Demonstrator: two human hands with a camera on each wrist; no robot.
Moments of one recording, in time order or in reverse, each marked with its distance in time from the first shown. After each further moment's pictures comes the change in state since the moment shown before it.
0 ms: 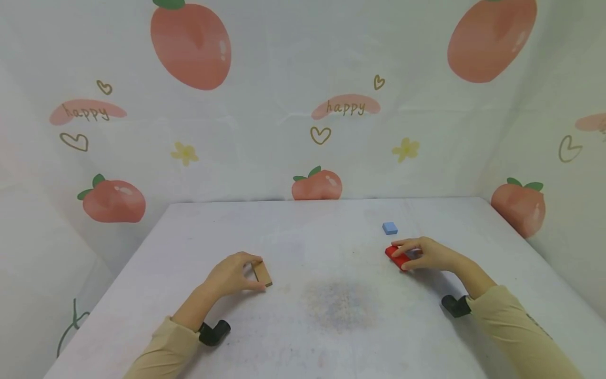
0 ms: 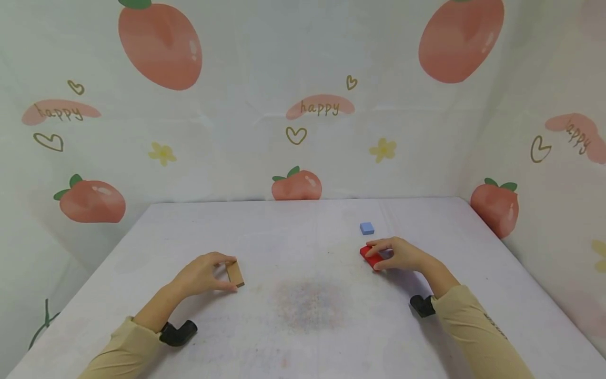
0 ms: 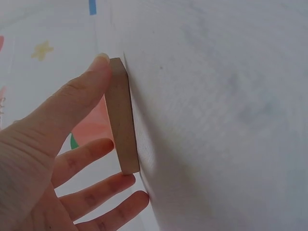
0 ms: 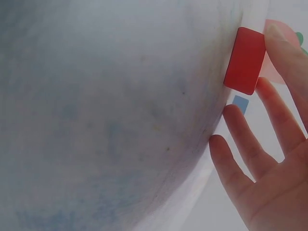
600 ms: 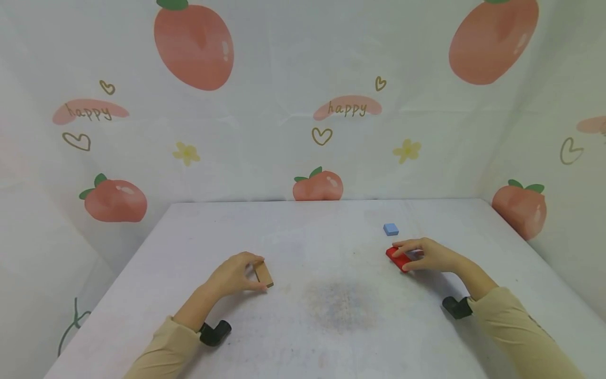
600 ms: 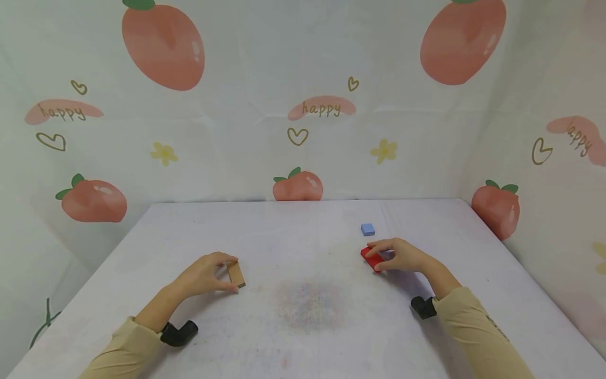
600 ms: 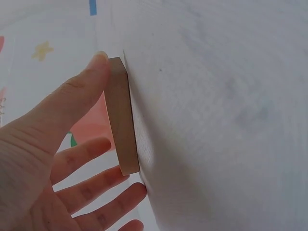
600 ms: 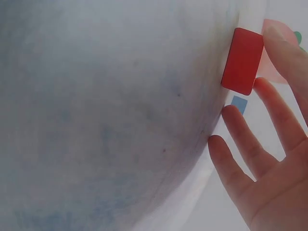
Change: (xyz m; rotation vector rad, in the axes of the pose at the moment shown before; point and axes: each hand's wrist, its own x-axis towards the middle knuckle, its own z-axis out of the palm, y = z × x) left_hand 0.000 0.000 0.001 -0.035 -0.003 0.042; right_hand -0.001 0.002 -0.001 -0.023 0.012 -0.053
